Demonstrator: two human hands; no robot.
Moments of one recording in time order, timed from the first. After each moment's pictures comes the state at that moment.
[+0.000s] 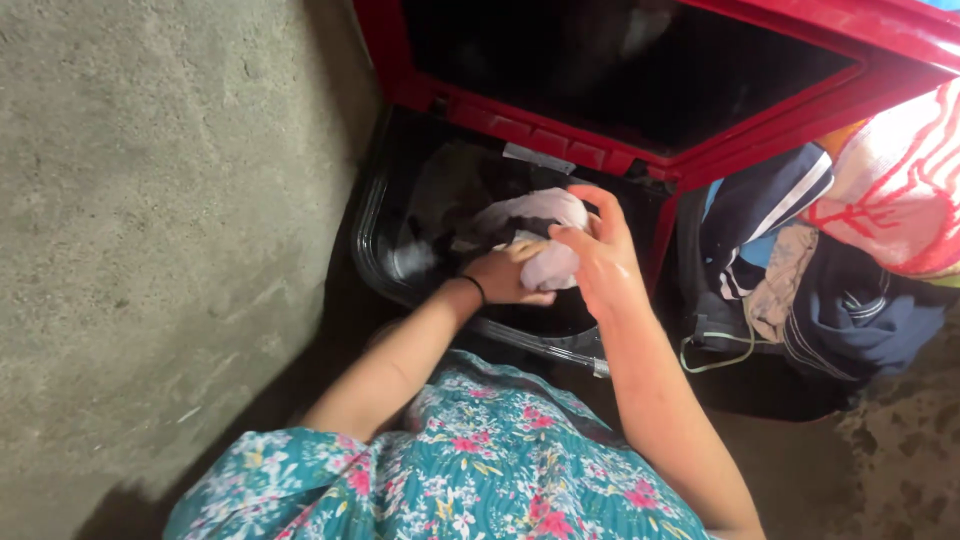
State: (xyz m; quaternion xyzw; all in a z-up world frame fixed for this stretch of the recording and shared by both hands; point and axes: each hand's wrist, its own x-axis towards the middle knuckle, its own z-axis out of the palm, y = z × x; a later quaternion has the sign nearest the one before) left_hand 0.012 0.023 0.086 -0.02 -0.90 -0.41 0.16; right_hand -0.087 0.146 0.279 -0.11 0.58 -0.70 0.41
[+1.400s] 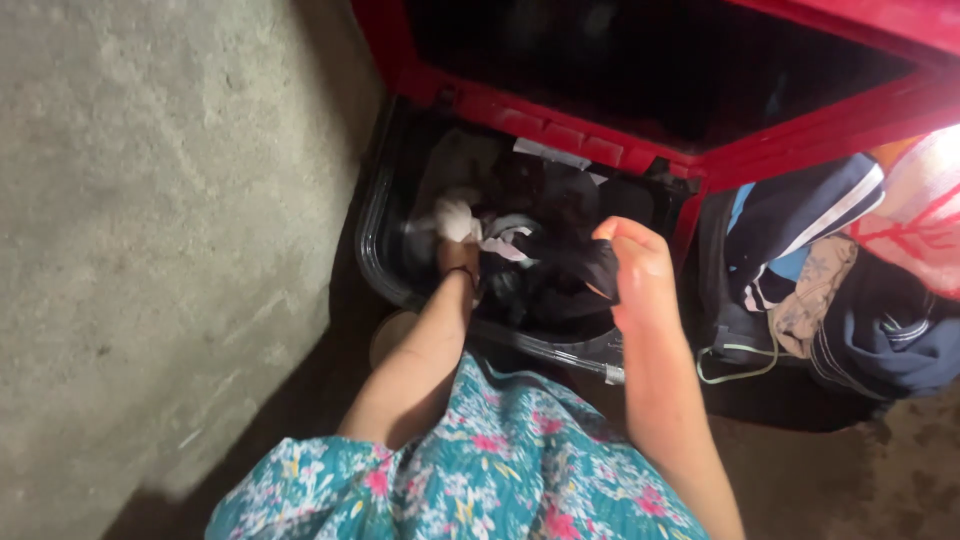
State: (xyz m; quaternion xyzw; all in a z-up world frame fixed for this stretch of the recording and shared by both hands) left_hand -0.003 -0.022 -0.066 0.67 -0.50 -0.54 0.11; right_hand -0.117 0.153 0.249 -0.07 0.61 -0.66 0.42
